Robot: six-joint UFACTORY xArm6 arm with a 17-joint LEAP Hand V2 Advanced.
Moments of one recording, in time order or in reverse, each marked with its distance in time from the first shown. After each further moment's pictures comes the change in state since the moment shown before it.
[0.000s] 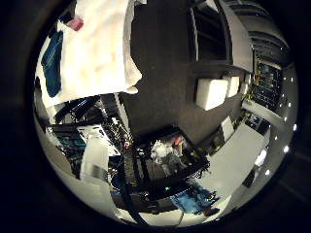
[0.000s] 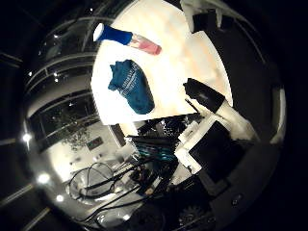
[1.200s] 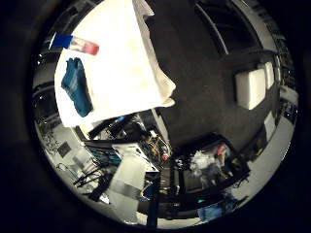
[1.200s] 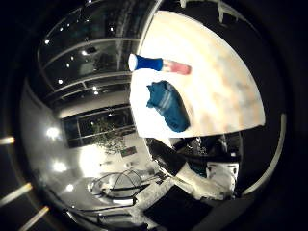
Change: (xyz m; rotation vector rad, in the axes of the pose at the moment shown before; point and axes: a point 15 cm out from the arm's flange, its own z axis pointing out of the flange) arm 0.006 -0.028 0.031 0.240 -0.587 0.109
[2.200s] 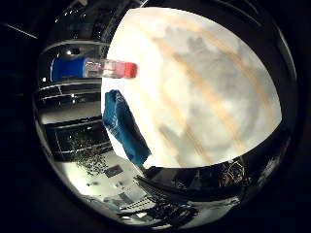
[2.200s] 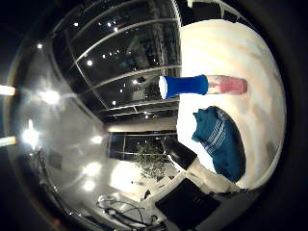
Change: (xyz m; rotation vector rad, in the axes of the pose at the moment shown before) arm -0.018 -0.031 0.116 0.260 -0.467 0.112
